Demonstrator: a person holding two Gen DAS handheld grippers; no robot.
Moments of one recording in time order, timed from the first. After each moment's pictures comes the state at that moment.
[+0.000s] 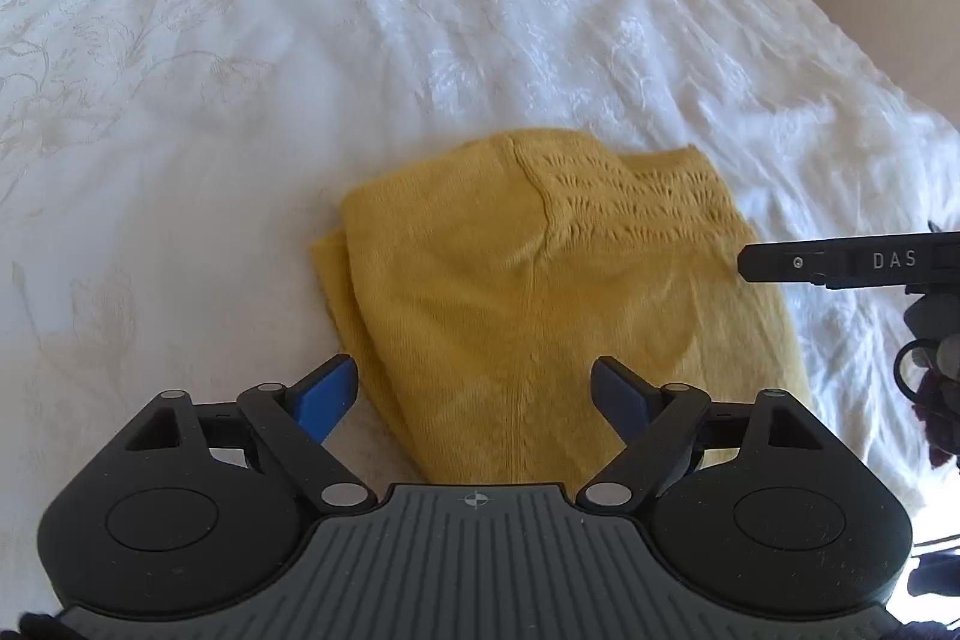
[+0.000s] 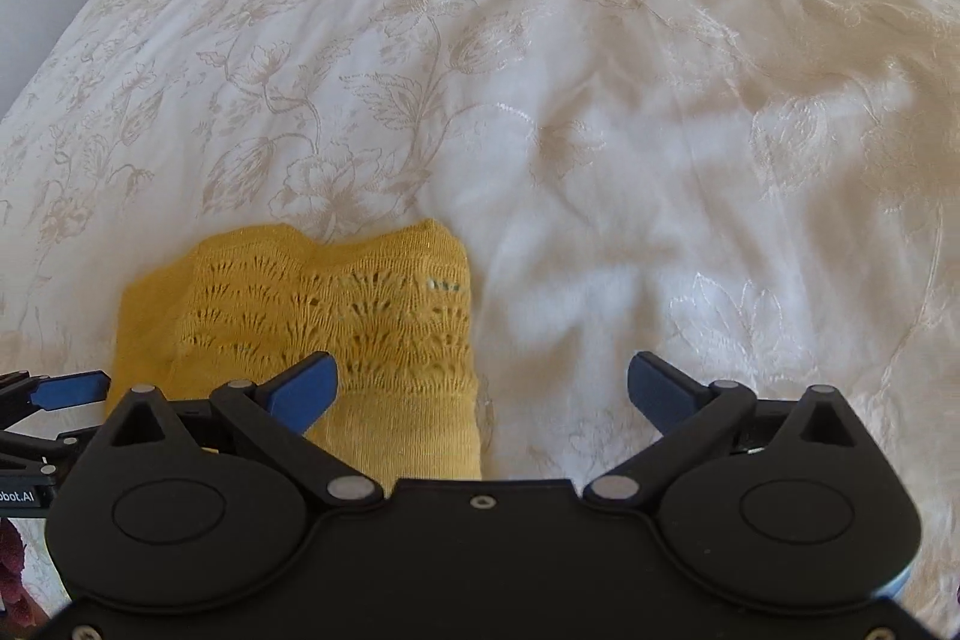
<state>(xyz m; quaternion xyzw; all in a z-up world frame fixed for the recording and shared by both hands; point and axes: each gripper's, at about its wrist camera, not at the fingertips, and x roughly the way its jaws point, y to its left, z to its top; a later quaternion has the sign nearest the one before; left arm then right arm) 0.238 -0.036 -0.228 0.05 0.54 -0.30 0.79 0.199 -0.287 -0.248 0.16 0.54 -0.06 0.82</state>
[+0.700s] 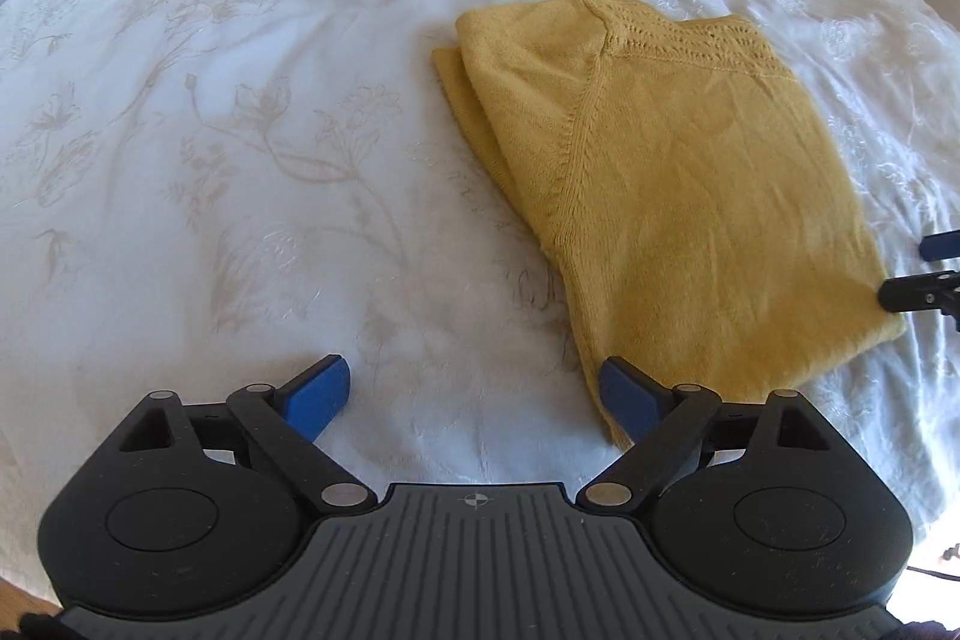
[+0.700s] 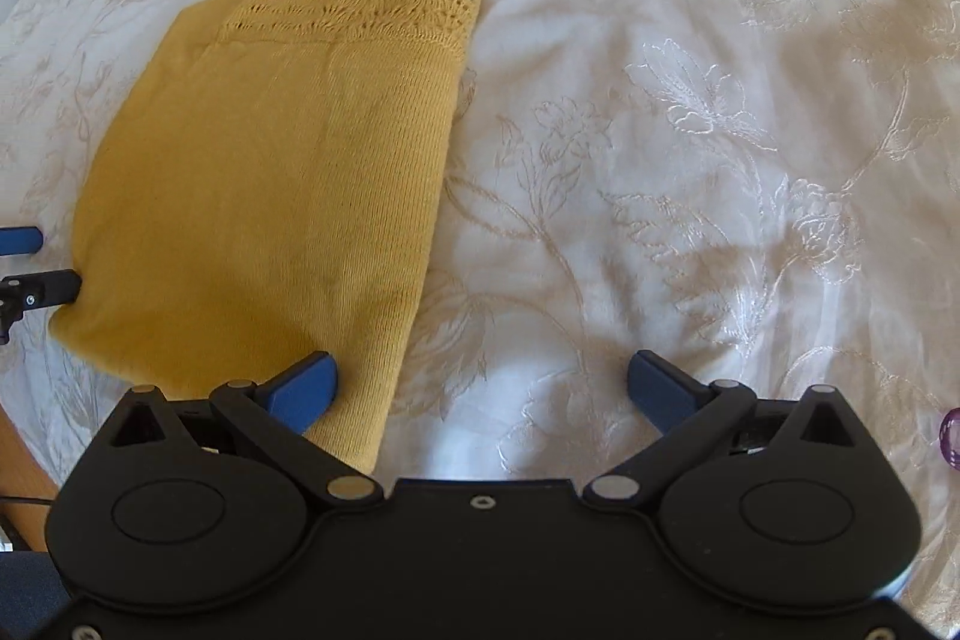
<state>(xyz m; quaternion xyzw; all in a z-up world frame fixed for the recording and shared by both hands) 0.129 0.005 -0.231 0.10 0.52 -0.17 0.83 0.090 -0.287 -0.263 0.07 0.57 0.03 0.82</state>
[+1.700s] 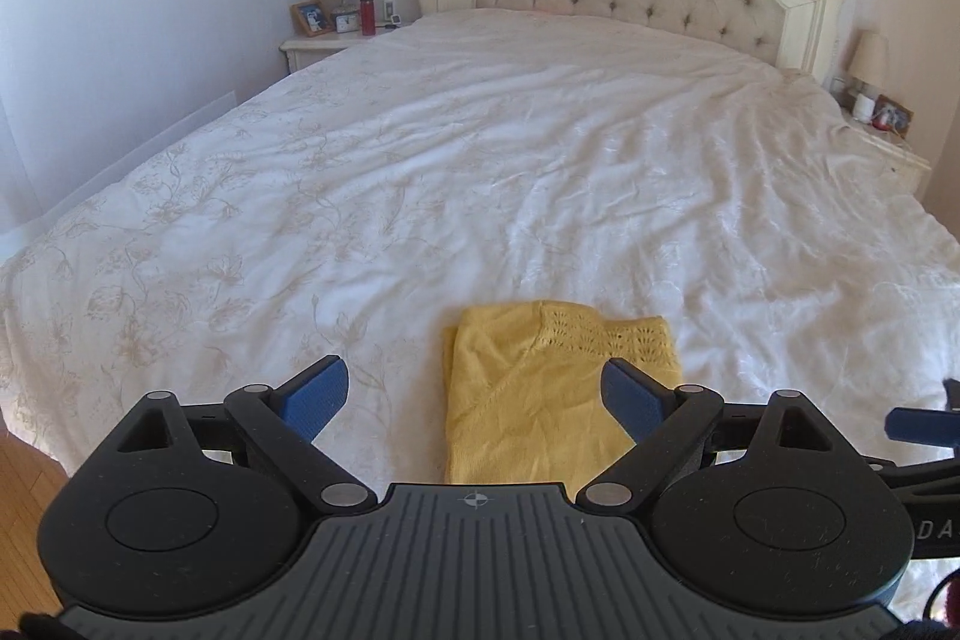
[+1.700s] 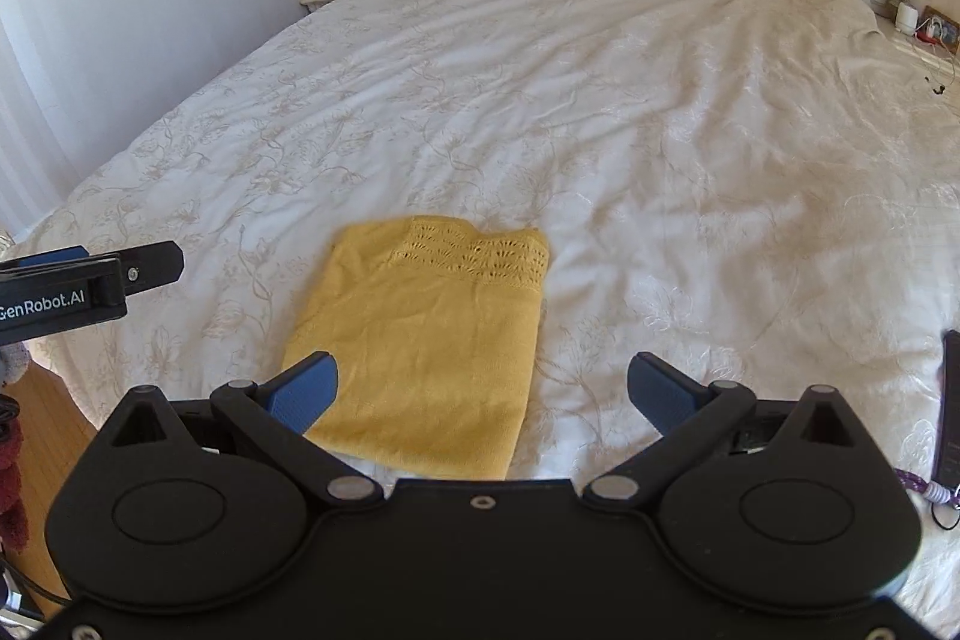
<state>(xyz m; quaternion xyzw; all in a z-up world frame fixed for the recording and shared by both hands) 0.037 -0.060 -0.054 0.02 0.35 -0.04 0.93 0.024 -0.265 -0.104 0.10 0.41 0.05 0.91</state>
